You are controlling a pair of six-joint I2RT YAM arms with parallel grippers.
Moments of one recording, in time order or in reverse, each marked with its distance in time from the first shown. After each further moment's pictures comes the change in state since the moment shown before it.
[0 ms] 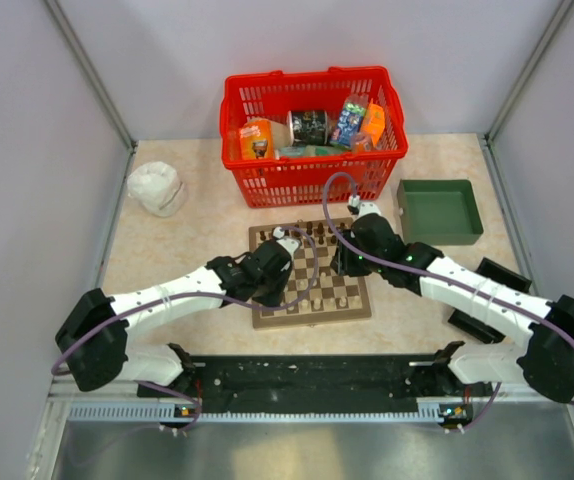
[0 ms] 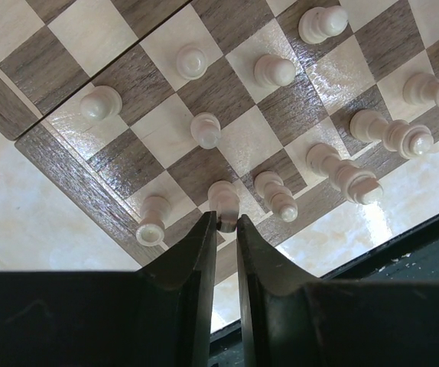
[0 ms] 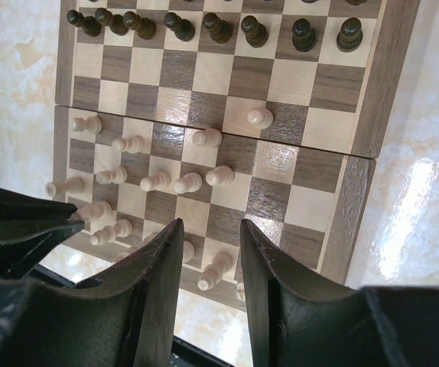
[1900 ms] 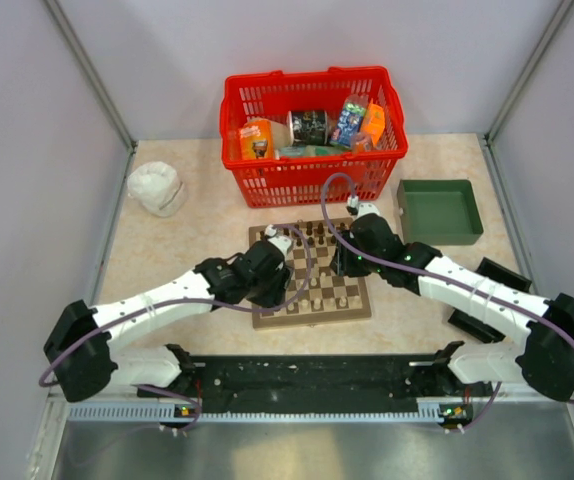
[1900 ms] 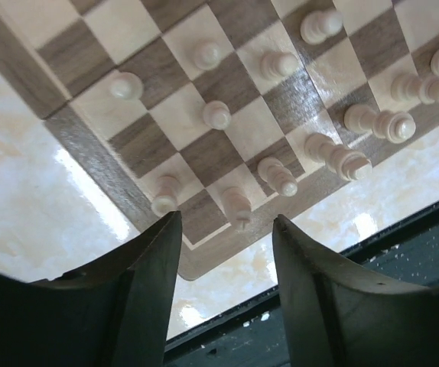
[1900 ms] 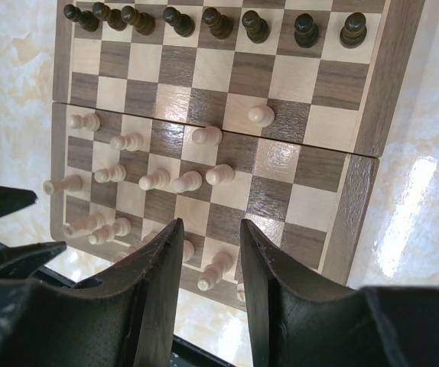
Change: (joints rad) left arm 0.001 -0.072 0.000 -0.054 -0.004 -0.028; right arm 0.000 0.011 0.000 0.002 -0.008 0.000
